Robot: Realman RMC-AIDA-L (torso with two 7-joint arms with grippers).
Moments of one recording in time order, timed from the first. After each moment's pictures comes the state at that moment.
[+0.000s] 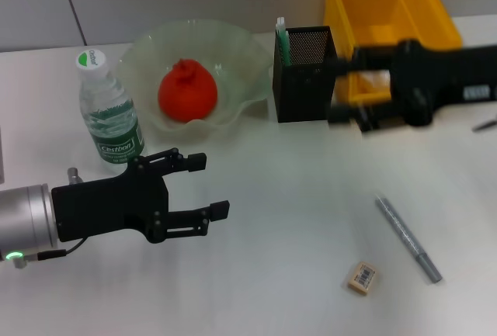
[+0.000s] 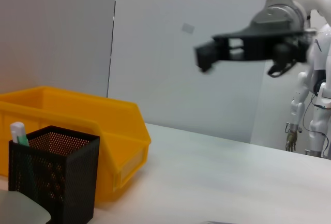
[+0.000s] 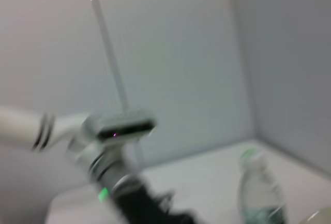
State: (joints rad) left arm -0.50 -2.07 0.98 0.51 1.72 1.54 -1.12; right arm 0.59 1.95 -0.78 -0.80 -1.80 -1.80 1.54
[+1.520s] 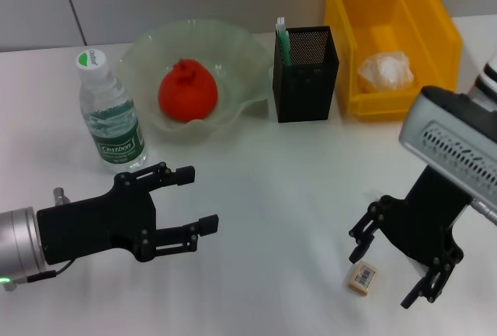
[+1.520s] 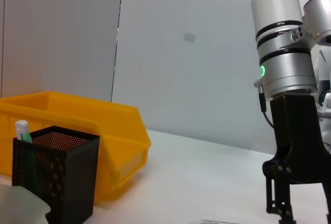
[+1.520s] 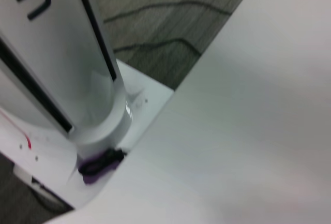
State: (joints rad) left arm -0.43 -2.07 0.98 0.51 1.69 1.57 -1.06; right arm 0.78 2.07 -1.20 -1.03 -2.56 -1.93 1.11
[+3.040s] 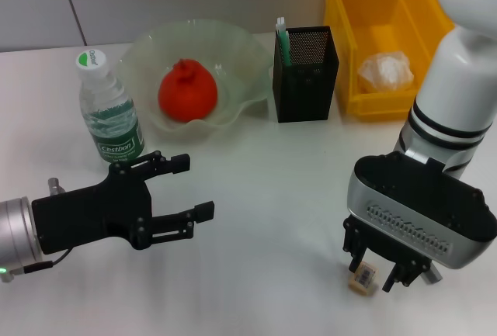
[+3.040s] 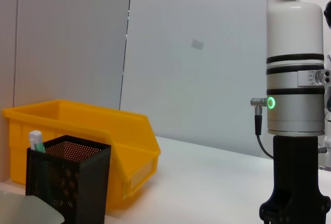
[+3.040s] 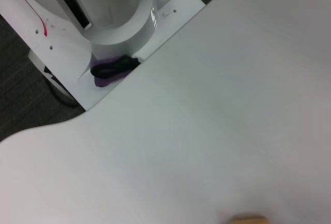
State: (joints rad) left arm -0.44 -2.07 0.98 0.52 1.66 1.56 -1.07; right arm 0.78 2.09 -1.58 -1.09 -2.59 -1.75 1.15
